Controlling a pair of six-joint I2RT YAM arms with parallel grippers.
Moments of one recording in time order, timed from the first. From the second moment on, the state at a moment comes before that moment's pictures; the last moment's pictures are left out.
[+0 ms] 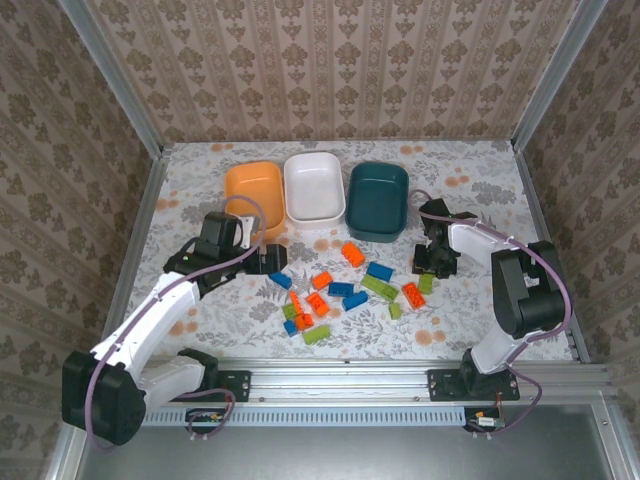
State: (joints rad) left arm -0.41 1.07 0.76 -0.55 0.25 -0.34; right arm 0.17 1.65 0.95 -0.76 -0.01 0.40
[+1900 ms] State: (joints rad) left arm -0.19 1.33 1.04 -0.65 0.58 -0.34; right arm 0.34 2.23 1.85 -0.82 -0.12 0.48
